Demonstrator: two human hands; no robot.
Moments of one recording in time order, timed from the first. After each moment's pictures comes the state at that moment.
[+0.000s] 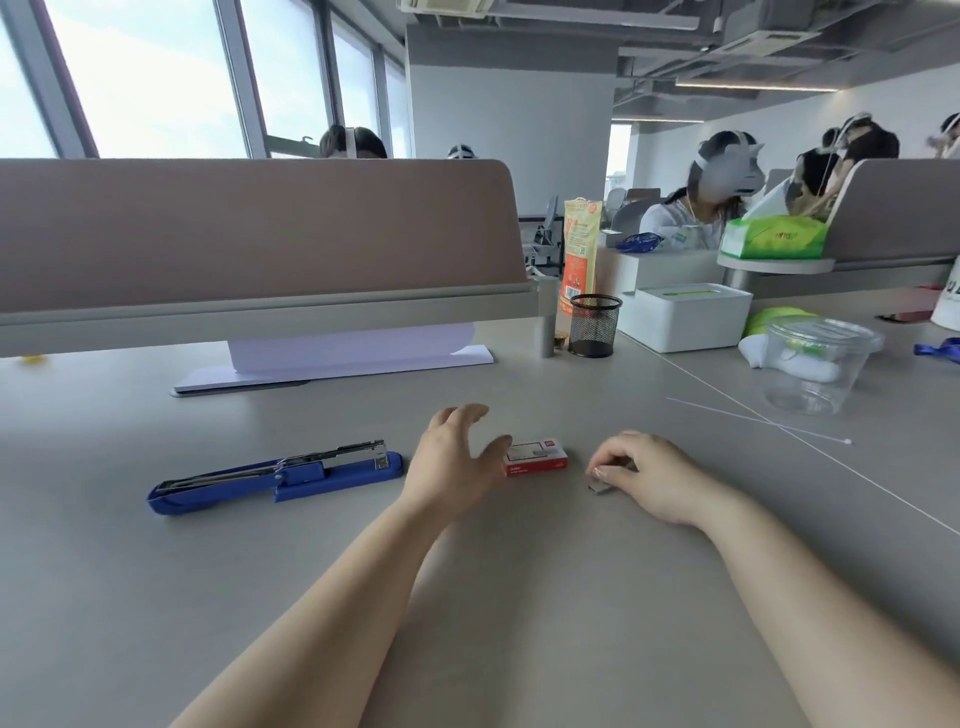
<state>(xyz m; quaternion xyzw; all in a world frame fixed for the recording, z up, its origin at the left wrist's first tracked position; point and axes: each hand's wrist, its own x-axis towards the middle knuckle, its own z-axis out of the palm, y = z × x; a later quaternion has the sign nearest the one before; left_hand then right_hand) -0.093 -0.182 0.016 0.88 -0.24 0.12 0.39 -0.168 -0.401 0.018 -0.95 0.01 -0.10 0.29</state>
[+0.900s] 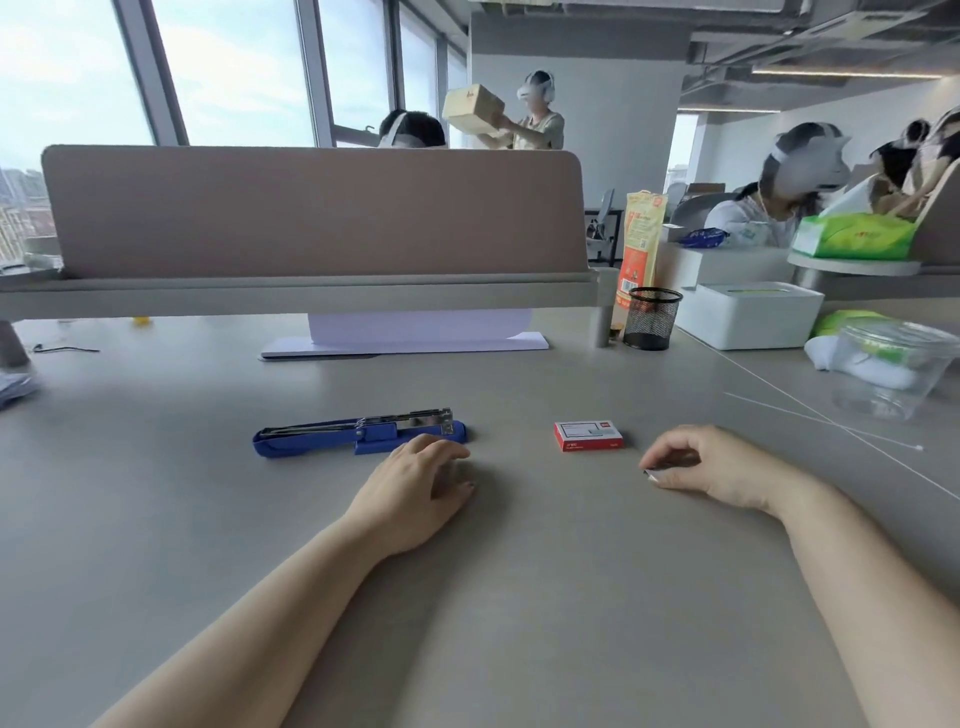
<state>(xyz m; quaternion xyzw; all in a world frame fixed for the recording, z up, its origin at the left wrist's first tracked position) -0.133 -0.073 0.001 0.93 -0.26 0.11 0.24 -0.179 -0.405 0.024 -0.93 -0.03 -0.03 0.36</state>
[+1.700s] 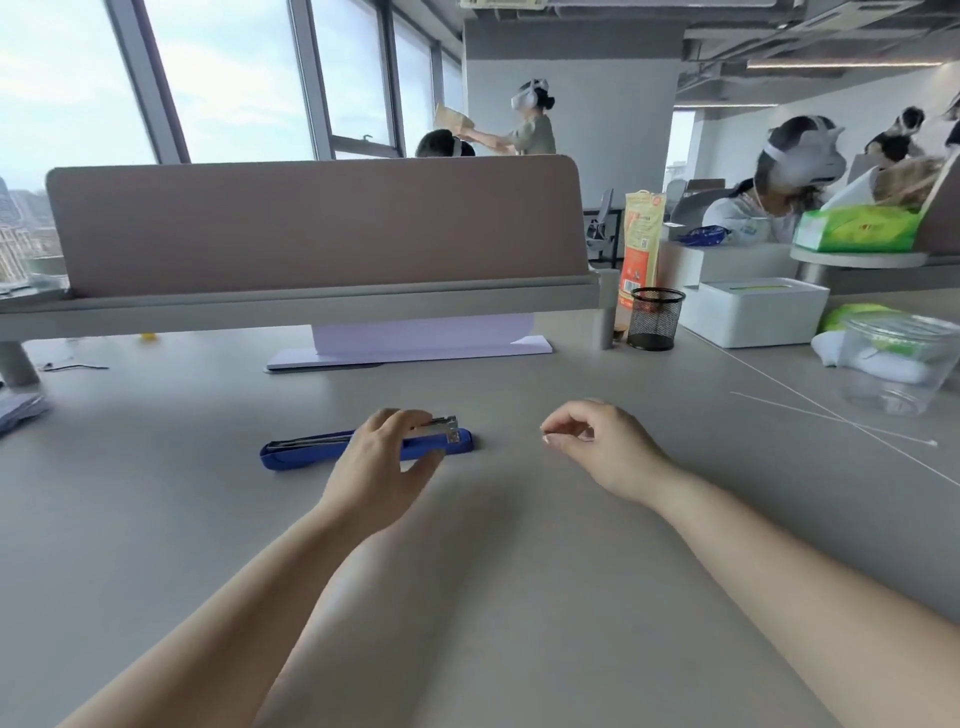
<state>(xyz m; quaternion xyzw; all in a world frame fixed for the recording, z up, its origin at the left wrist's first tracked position) -0.117 -0.049 0.018 0.91 -0.19 0.19 0.30 -0.145 -0.304 0.026 -0.90 -0.10 -0.18 0.38</state>
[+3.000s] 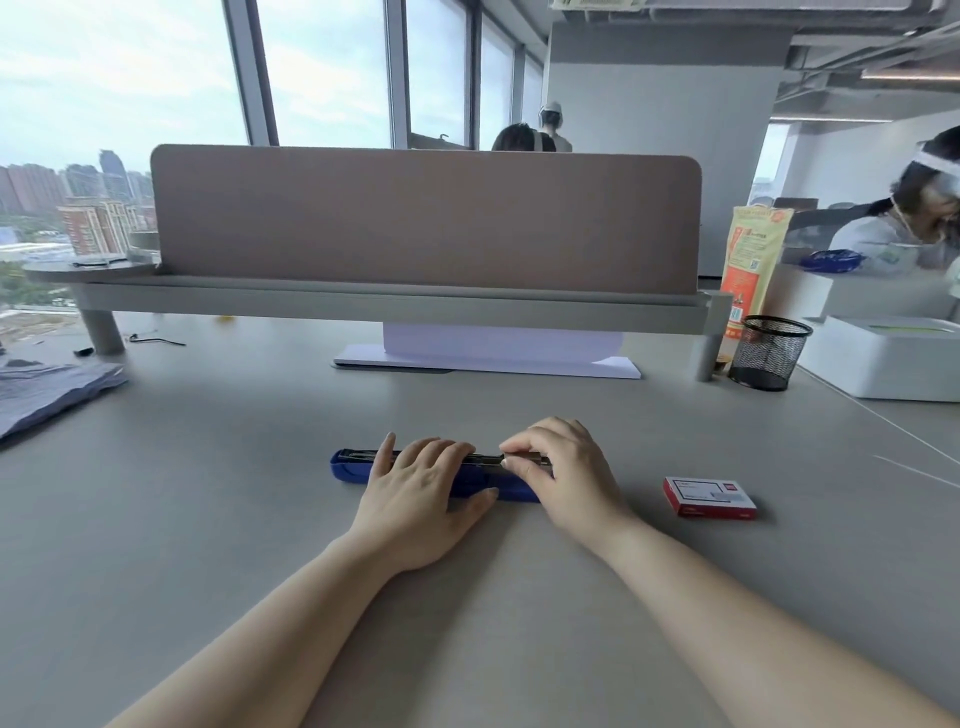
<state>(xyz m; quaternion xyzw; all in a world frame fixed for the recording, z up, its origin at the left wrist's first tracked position) -0.082 -0.014 -0.005 0.96 -0.18 0.16 0.13 -0.071 -0.197 0.003 -0.88 -0.19 -0.28 0.33</state>
